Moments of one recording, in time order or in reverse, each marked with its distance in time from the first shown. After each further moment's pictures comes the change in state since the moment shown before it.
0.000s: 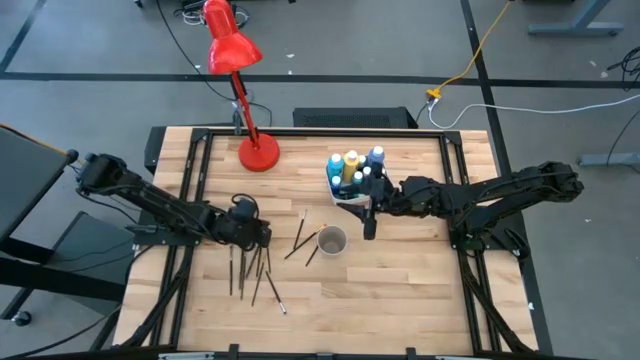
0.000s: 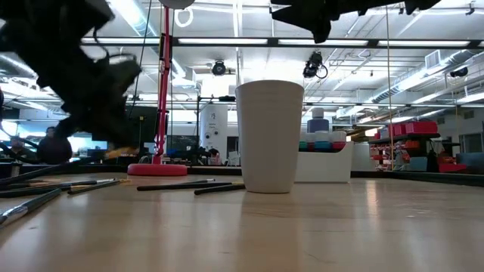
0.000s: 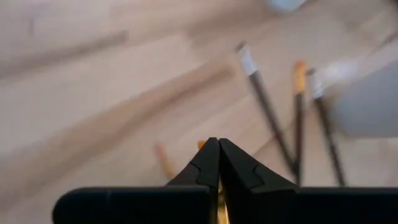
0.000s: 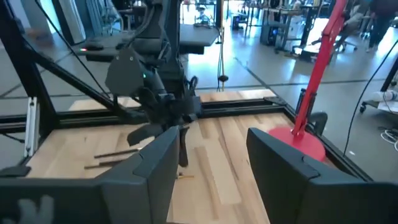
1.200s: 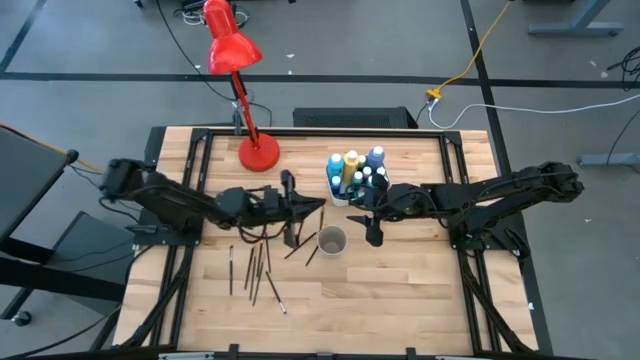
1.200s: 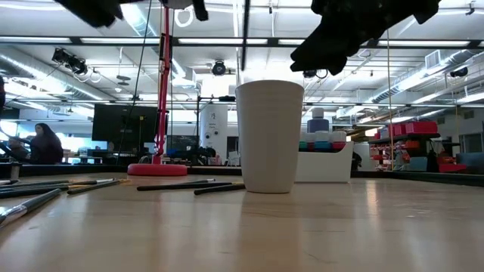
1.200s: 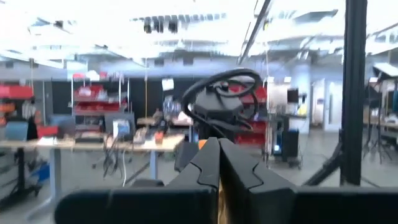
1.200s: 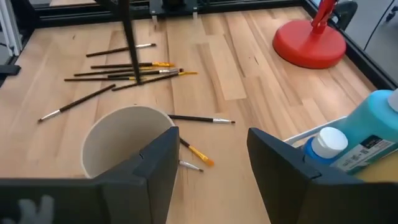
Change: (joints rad) left arm 0.155 0.277 0.293 1.289 0.282 1.292; right arm -0.011 0.000 0.000 -0.409 -0.055 0.101
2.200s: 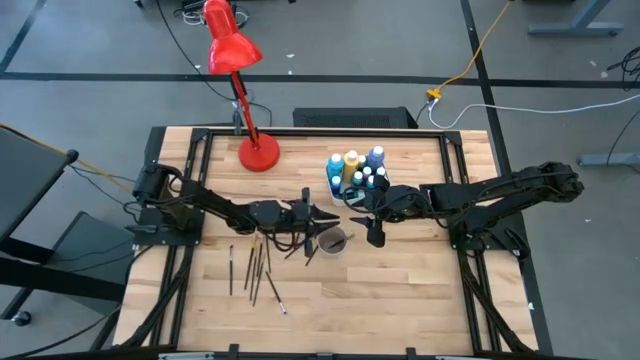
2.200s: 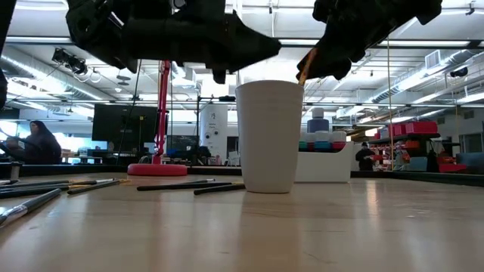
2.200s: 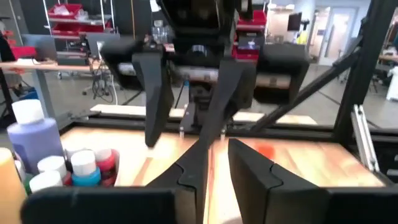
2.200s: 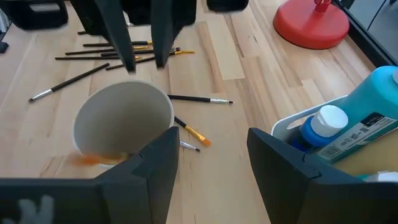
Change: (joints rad) left arm 0.033 0.264 -0.002 -0.068 0.062 -0.116; right arm 0.000 0.000 0.000 -0.072 0.001 0.007
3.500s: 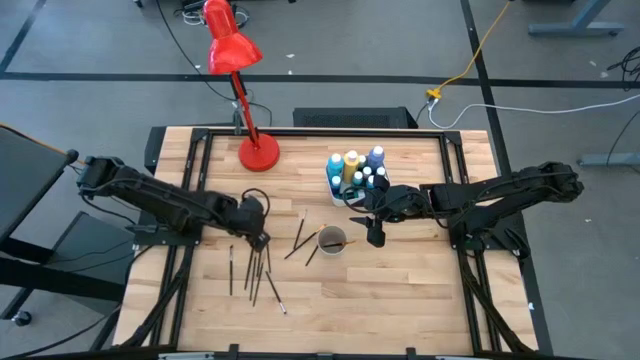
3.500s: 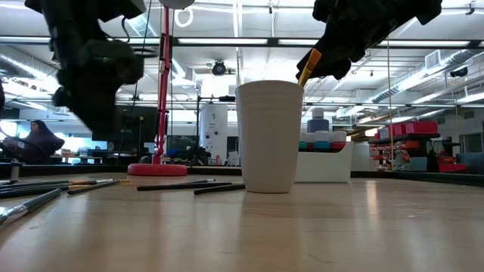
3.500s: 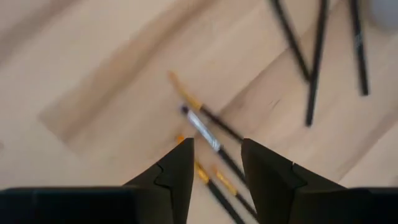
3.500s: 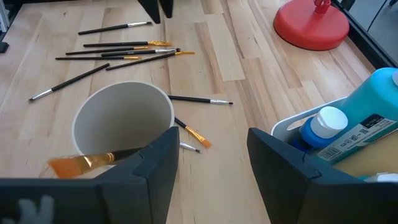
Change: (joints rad) left arm -0.072 -0.510 -0.009 -1.752 0.048 -0.994; right arm 0.000 0.000 0.000 0.003 0.000 -0.005
